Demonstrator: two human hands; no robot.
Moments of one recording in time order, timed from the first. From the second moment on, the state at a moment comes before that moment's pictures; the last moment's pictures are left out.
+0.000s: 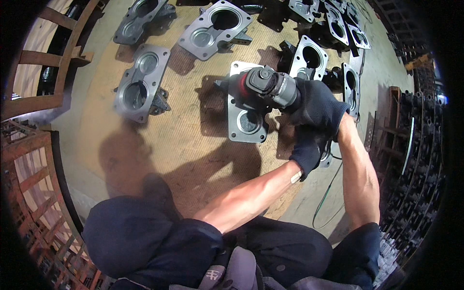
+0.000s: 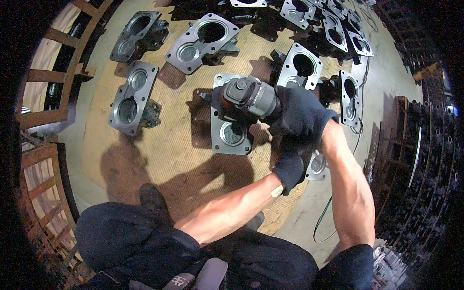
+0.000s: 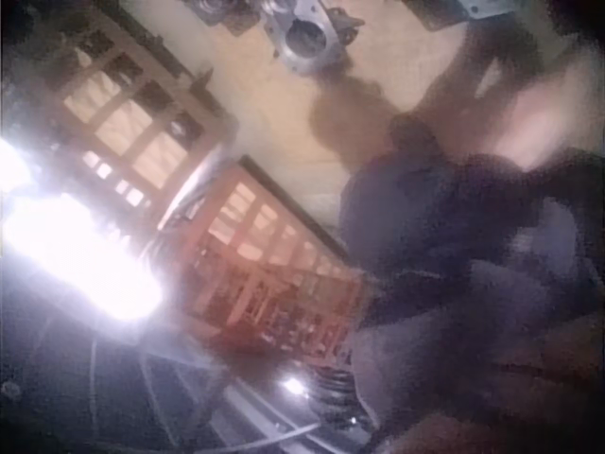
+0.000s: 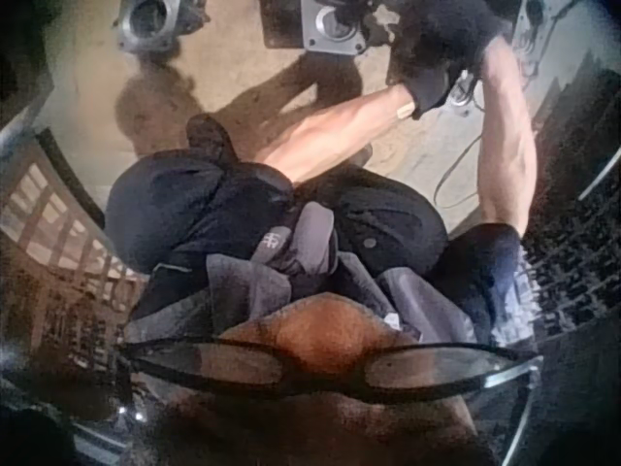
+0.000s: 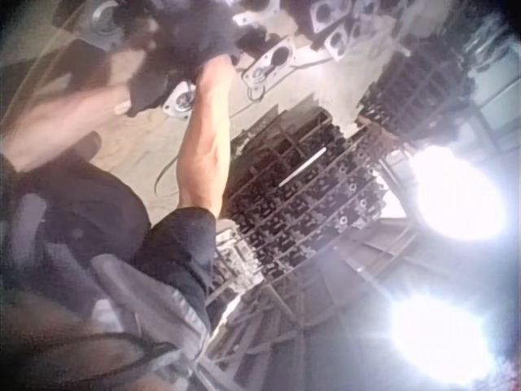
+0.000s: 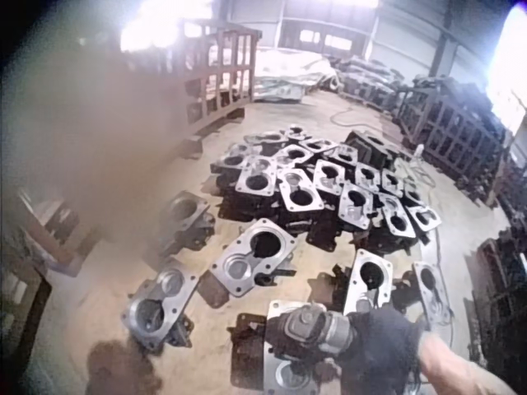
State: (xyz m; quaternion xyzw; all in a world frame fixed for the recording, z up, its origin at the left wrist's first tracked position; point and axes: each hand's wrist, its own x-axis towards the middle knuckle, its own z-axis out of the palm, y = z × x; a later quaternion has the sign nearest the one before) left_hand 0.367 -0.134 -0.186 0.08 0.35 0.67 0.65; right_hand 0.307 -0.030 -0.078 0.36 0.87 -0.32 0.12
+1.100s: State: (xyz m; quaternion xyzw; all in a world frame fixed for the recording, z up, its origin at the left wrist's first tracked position) left_hand 0.256 -0.149 -0.056 0.58 0.54 0.35 0.50; right_hand 0.378 -0.047 -0.039 0.17 0.95 -0.01 -0.25
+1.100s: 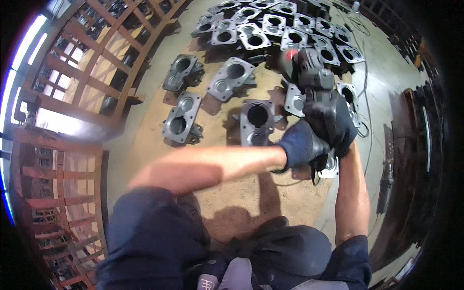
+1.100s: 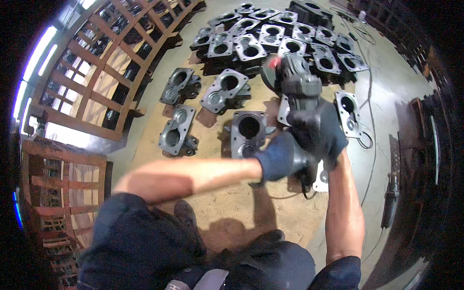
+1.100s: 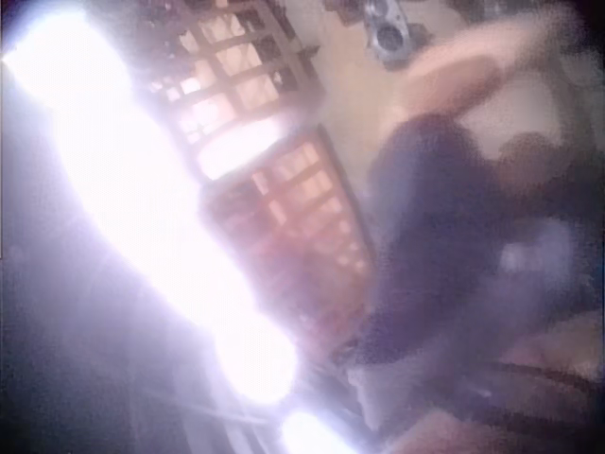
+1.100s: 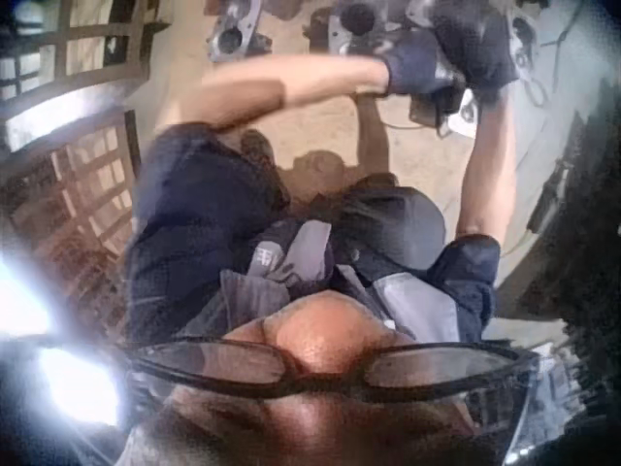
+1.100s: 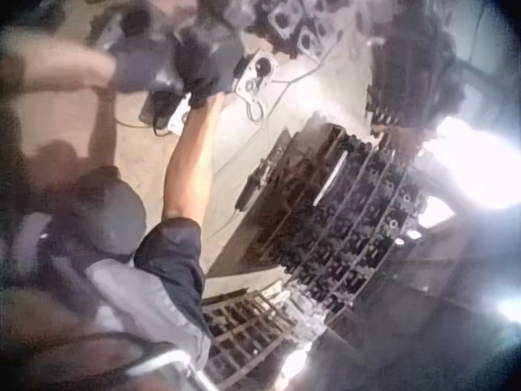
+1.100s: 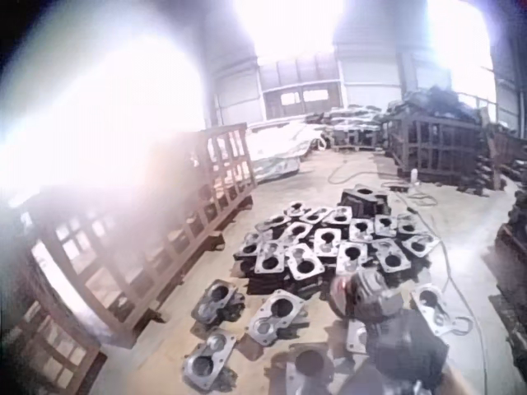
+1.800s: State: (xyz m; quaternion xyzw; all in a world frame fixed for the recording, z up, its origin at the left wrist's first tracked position) left_hand 0.358 -0.155 -0.097 0.37 0.12 0.53 0.75; right_hand 0.403 -0.066 0.031 0.45 0.84 -0.30 -0.06
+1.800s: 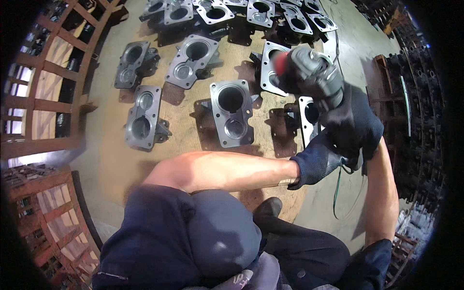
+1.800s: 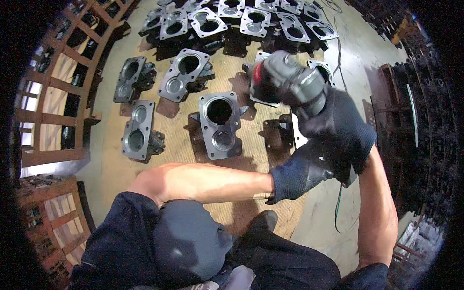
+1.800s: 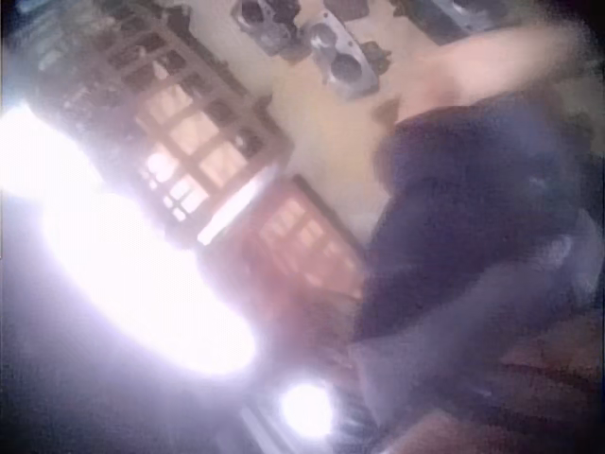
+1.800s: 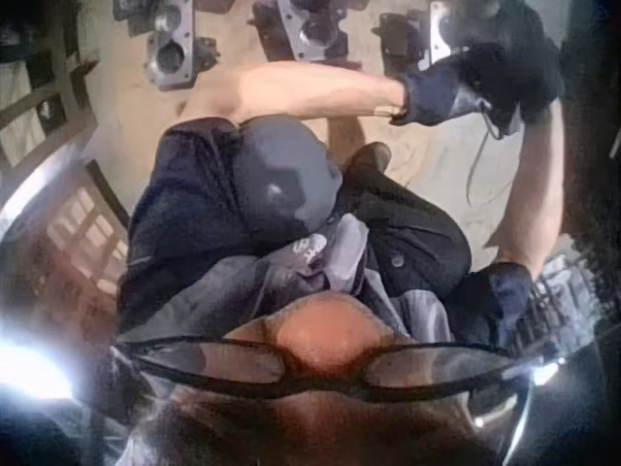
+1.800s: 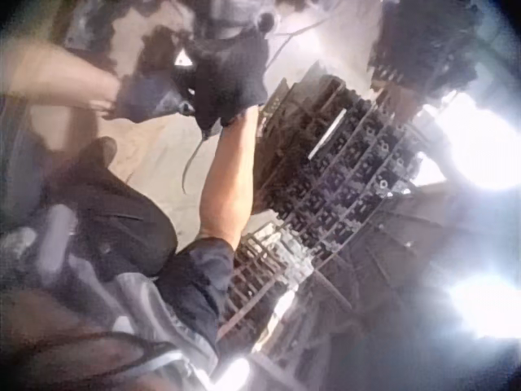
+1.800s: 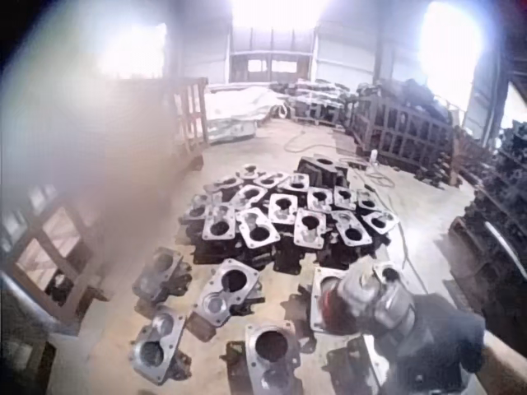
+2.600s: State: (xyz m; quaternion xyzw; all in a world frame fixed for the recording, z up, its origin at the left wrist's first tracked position) left_hand 0.246 -0.215 -0.159 0.32 0.39 0.38 0.78; right_hand 0.302 -0.100 -0.085 0.54 0.69 -0.47 0.07
